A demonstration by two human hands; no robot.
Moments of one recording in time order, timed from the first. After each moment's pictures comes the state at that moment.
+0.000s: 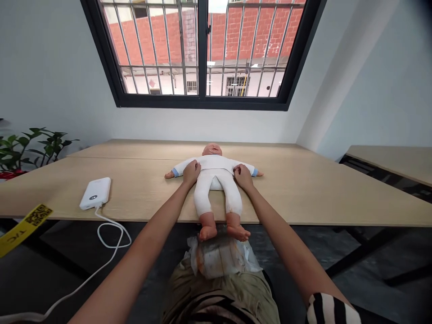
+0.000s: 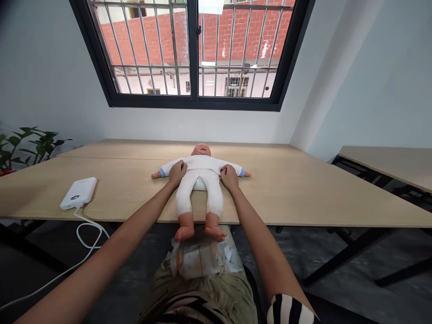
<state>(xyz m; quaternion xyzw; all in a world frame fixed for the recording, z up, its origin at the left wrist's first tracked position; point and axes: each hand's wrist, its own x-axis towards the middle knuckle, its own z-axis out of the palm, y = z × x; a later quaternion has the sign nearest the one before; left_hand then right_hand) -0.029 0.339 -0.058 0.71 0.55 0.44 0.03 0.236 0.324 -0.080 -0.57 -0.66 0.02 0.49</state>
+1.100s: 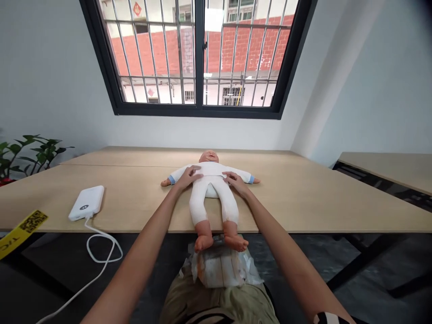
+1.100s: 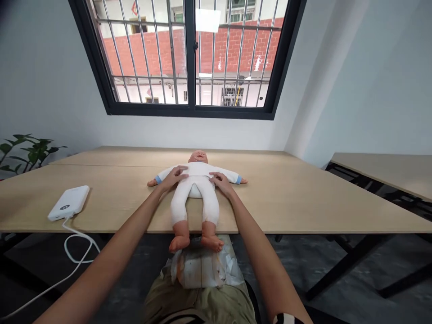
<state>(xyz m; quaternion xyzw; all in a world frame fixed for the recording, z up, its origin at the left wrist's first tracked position) -0.045 0.339 -0.050 0.74 0.37 0.48 0.31 0.224 0.310 -0.066 -0.42 -0.65 0.35 0.52</state>
